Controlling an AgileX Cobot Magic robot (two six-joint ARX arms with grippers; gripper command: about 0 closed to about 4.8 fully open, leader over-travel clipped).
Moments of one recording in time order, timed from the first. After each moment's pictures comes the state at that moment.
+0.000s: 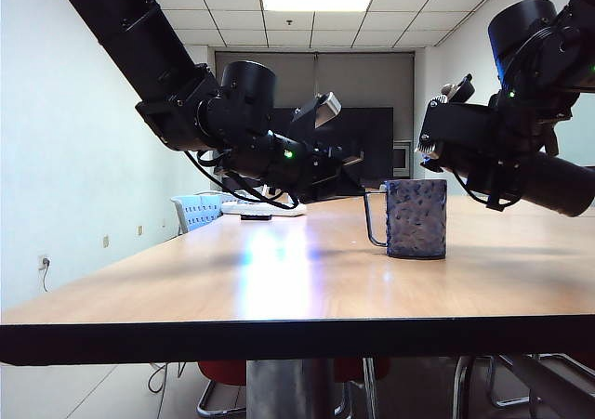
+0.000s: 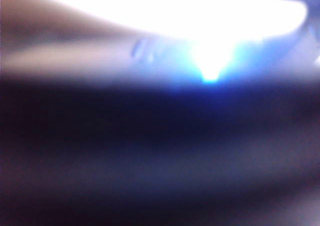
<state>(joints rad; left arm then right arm) -0.52 2.27 1.56 0.47 0.46 -0.04 0.19 1.84 1.06 0.50 0.33 -1.15</state>
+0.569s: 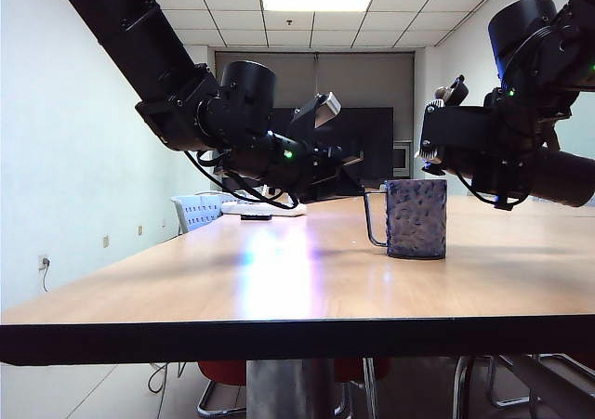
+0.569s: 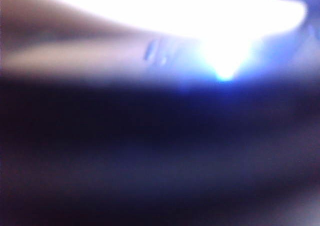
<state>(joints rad) -0.52 2.27 1.56 0.47 0.46 -0.04 0.19 1.84 1.06 0.51 0.33 -1.26</state>
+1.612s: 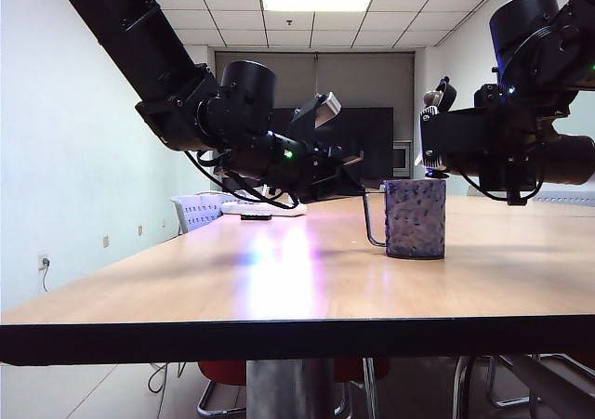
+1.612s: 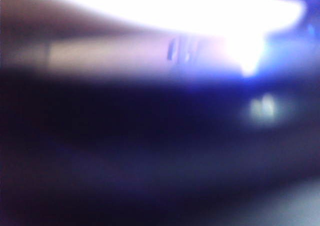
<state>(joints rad) -0.52 2.27 1.56 0.47 0.46 -0.04 0.19 1.84 1.06 0.55 0.33 -1.47</state>
